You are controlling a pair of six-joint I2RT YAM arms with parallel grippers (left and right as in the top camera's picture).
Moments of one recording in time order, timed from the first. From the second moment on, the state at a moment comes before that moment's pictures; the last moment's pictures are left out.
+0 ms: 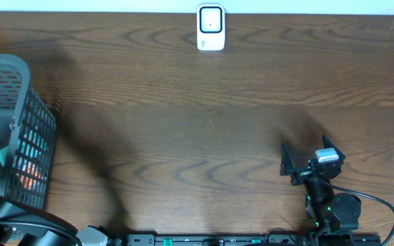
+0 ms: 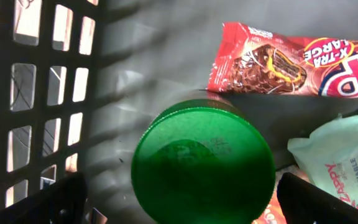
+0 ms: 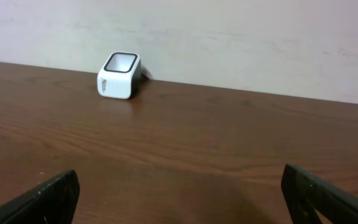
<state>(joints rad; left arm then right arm) 1.05 1.57 1.19 -1.02 -0.21 -0.69 0.04 0.02 0.01 -0.06 -0.14 -0.05</state>
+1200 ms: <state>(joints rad) 1.09 1.75 1.23 -1.06 -0.14 -0.65 0.04 0.02 0.01 -0.06 -0.14 -0.05</state>
